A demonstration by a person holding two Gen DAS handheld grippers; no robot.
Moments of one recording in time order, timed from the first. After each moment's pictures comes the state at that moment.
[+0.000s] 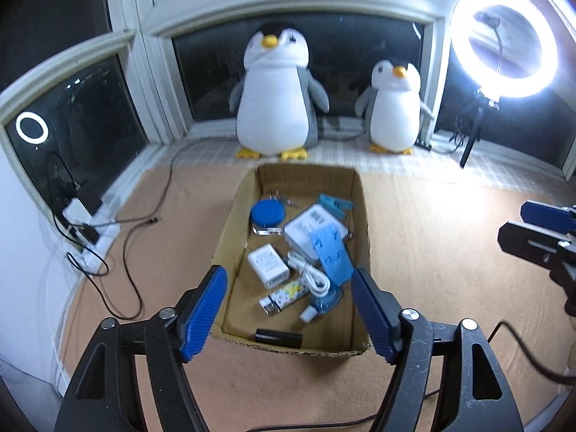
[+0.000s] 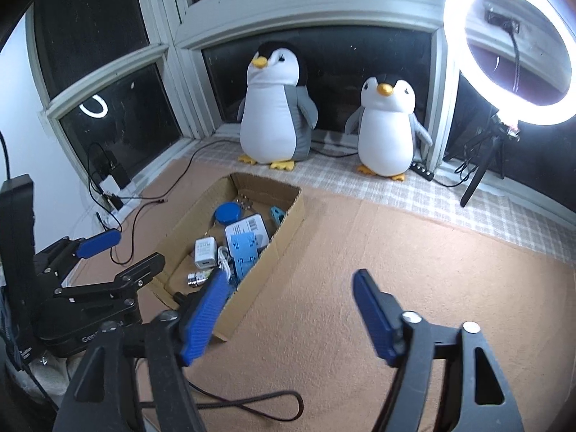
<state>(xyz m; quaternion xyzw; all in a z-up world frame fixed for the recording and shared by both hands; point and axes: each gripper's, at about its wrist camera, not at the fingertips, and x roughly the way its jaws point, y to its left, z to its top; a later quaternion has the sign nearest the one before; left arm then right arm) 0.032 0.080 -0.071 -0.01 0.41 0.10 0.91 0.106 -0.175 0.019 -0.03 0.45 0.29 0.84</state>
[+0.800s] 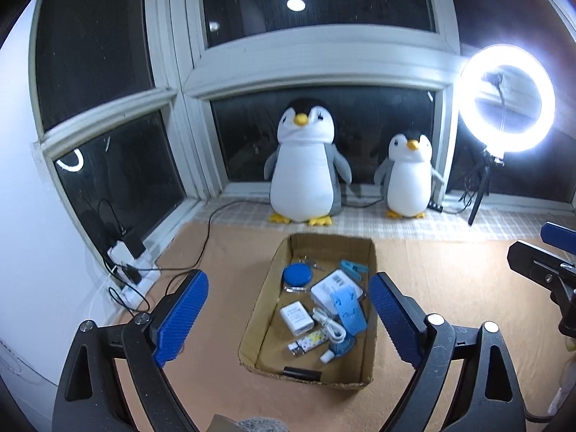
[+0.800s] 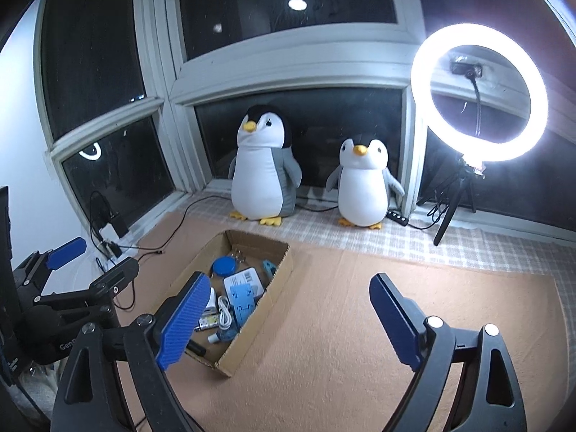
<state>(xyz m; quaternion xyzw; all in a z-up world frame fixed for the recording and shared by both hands) -0.003 0.079 0.004 0.01 0.30 0.15 0.94 0.087 -0.190 0.064 0.00 0.36 0.26 0.90</state>
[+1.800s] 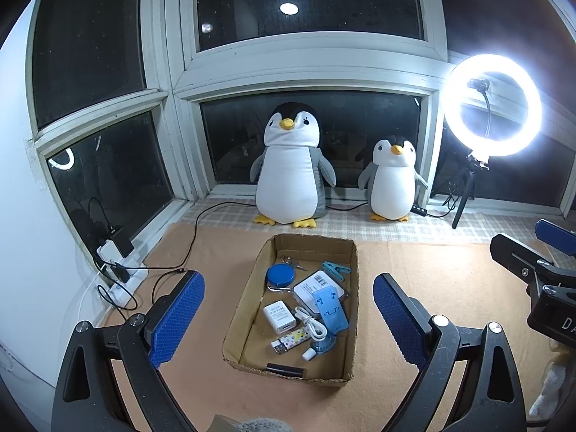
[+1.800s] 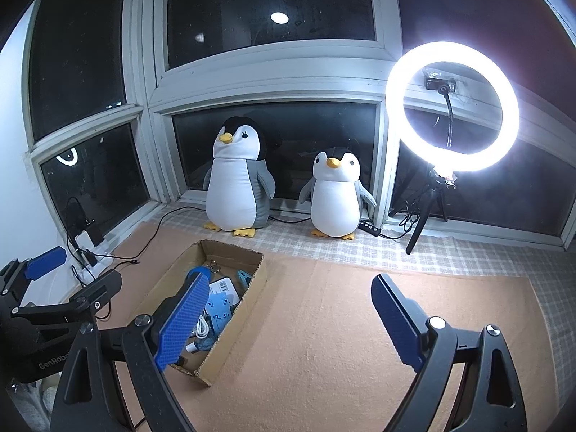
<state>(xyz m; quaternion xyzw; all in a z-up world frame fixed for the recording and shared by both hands) -0.010 0.068 0.006 0.00 0.30 0.13 0.94 0.078 -0.188 0.065 -0.02 0.34 0.20 0.92</state>
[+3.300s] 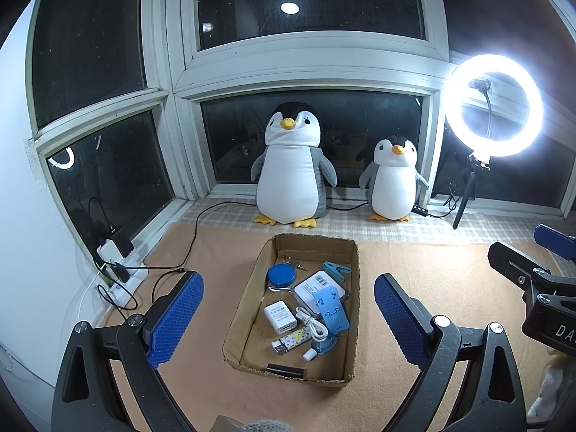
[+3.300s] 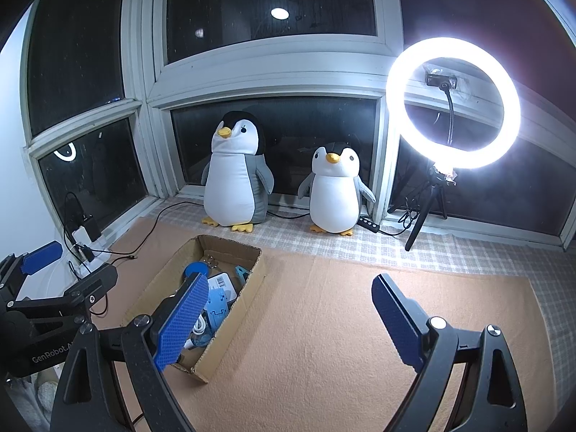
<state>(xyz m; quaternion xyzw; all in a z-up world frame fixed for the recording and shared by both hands) -0.010 0.068 0.005 0.00 0.30 0.13 0.94 0.081 -0.192 0.061 -0.03 0.34 0.20 0.92</state>
